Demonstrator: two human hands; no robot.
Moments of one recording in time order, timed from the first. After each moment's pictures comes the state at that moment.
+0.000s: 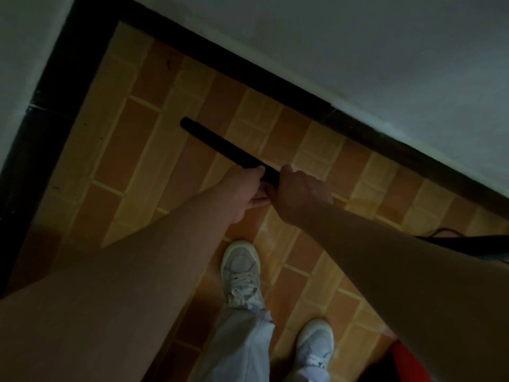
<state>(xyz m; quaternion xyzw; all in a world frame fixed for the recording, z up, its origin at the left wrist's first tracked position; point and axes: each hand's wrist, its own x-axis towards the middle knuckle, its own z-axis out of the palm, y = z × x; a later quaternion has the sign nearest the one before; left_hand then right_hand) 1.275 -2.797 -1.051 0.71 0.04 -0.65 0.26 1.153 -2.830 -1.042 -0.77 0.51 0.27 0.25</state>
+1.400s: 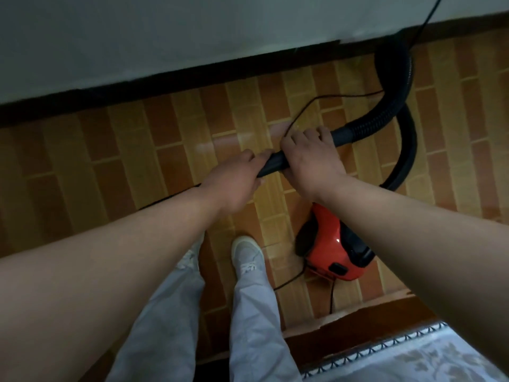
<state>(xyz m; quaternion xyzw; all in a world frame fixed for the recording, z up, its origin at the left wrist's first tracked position) 0.882 -2.689 -0.918 0.37 -0.84 -0.38 -0.11 0.703 -2.650 -0.886 -0.72 0.67 0.17 0.11</state>
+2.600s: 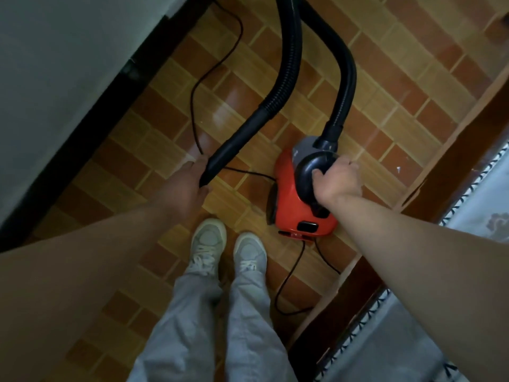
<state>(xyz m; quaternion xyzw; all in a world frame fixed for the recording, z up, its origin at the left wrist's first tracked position) 0.752 -2.694 -0.977 0.25 -0.87 -0.36 -0.23 0.566 -2.457 -0.953 0.05 0.95 -0.02 0.30</state>
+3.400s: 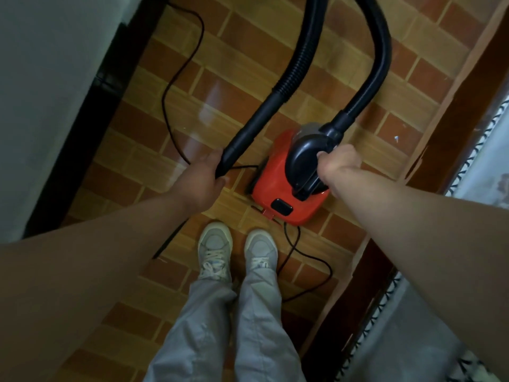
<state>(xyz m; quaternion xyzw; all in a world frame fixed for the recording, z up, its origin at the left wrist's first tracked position) 0.692 -2.690 -0.999 0.17 -0.86 -0.41 -0.27 0.542 -2.460 -0.968 0.27 0.90 -0.16 0.31</state>
